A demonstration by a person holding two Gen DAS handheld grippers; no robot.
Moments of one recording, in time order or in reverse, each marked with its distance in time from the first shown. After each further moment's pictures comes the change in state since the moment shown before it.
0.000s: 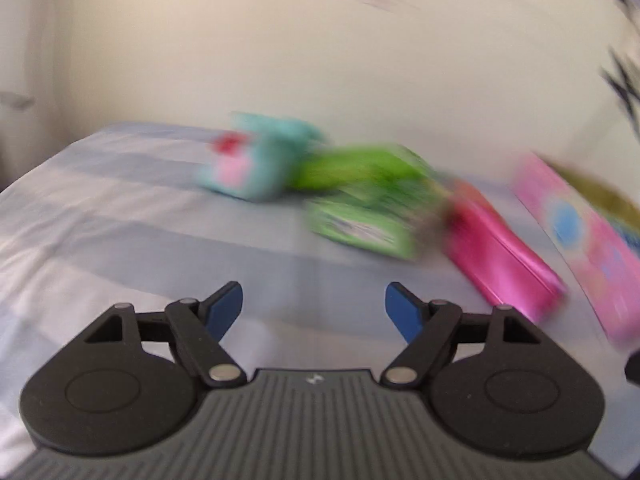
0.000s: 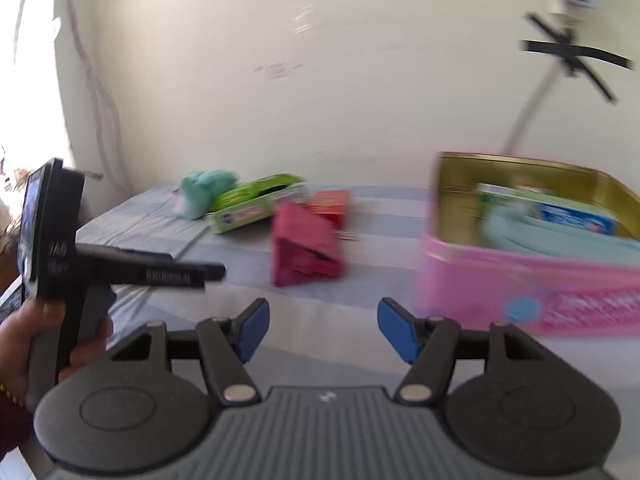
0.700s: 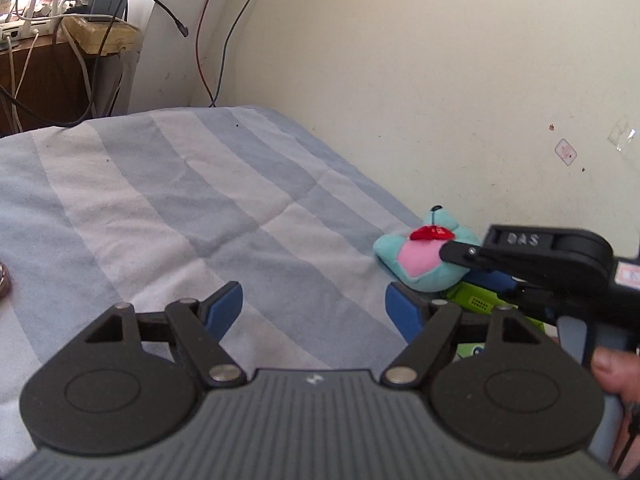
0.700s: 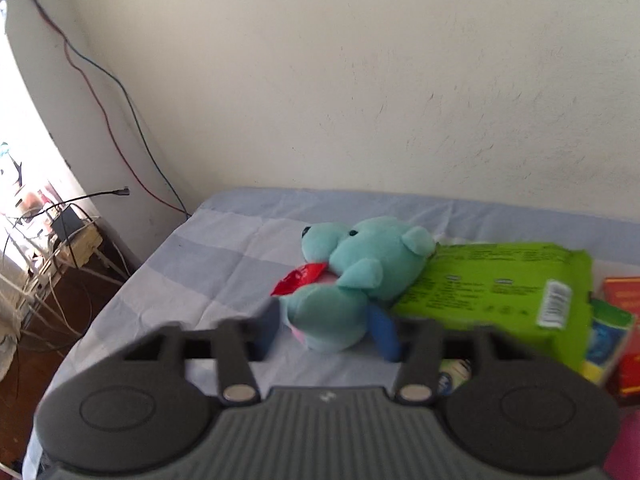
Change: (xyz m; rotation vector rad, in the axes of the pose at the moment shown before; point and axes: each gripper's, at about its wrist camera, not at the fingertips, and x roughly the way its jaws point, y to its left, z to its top) left arm -0.005 0.106 0.018 -0.447 -0.068 0.100; right arm 0.267 0.135 0.134 0.142 0.214 0.212
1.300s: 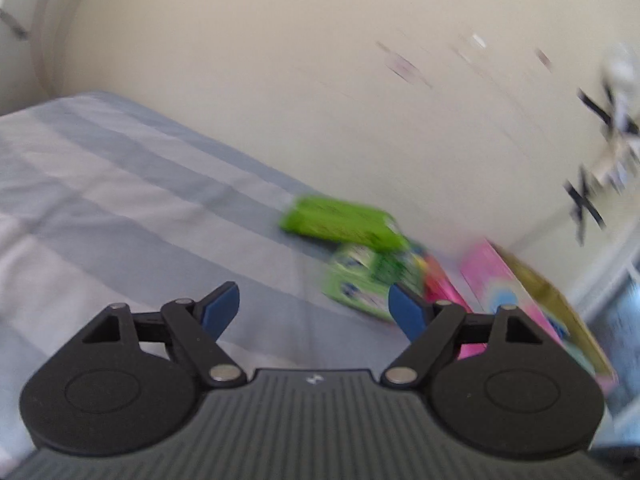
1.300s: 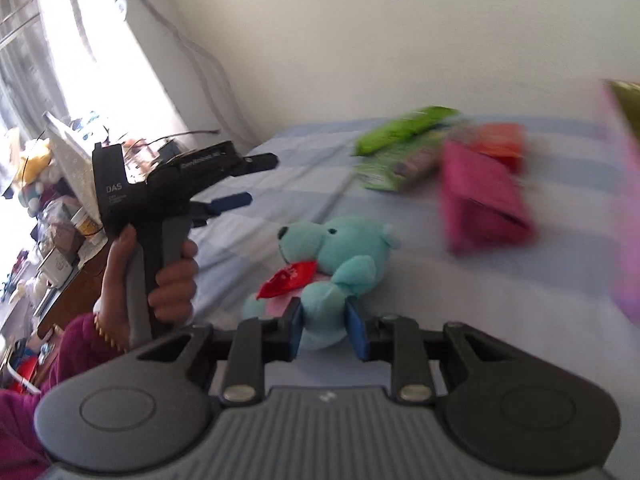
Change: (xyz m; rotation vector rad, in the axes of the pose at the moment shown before) left arm -0.007 -0.062 -0.042 0.263 0.130 -0.416; right arm -0.245 -0.125 -0.188 -0.029 -0.019 0.125
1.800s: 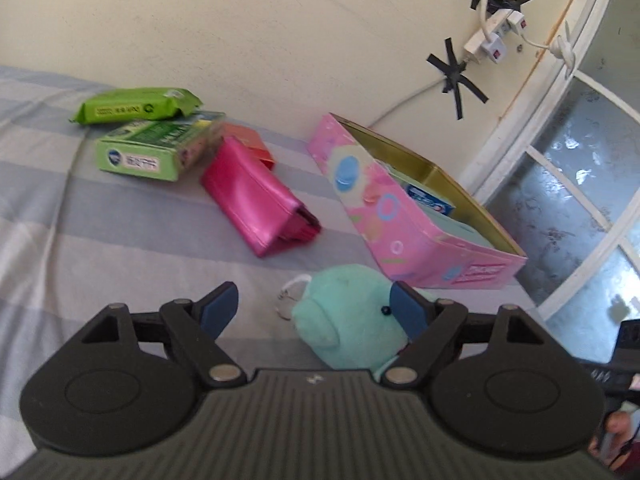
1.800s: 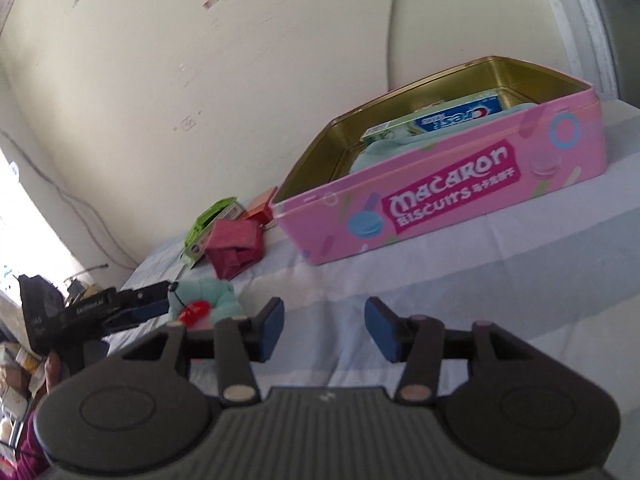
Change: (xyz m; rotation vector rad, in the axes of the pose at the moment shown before) left arm 0.001 -0.096 -0.062 0.123 0.221 -0.282; right arm -0.115 -0.093 -0.067 0.287 -0.238 -0.227
